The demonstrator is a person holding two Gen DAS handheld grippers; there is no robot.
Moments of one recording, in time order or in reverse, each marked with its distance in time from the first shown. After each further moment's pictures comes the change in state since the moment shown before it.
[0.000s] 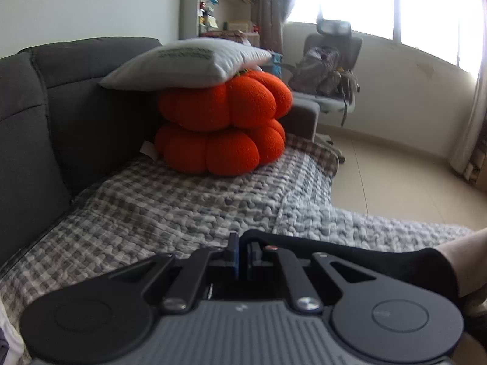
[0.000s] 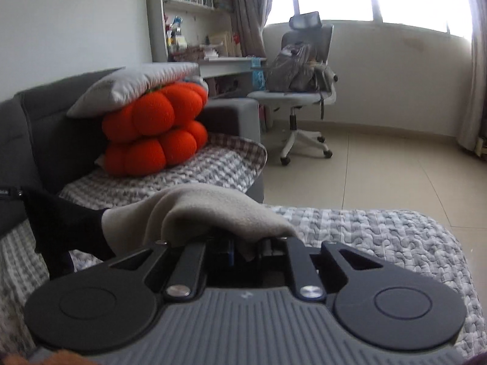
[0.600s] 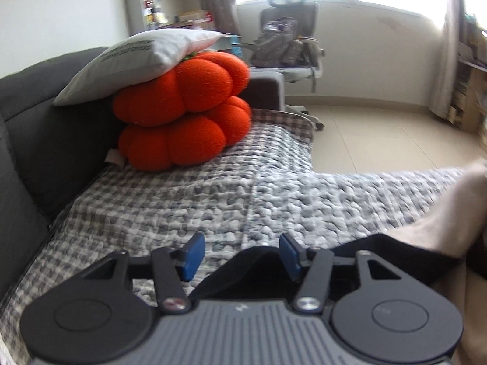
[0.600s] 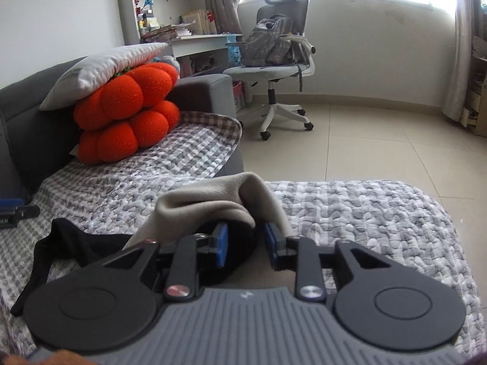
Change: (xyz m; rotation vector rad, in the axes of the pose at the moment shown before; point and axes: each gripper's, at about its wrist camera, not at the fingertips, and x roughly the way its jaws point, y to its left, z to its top) left arm 0.016 -0.043 -0.017 0.230 0.034 -0.055; right arm -0.005 -0.022 -0.001 0.080 0.076 -0.069
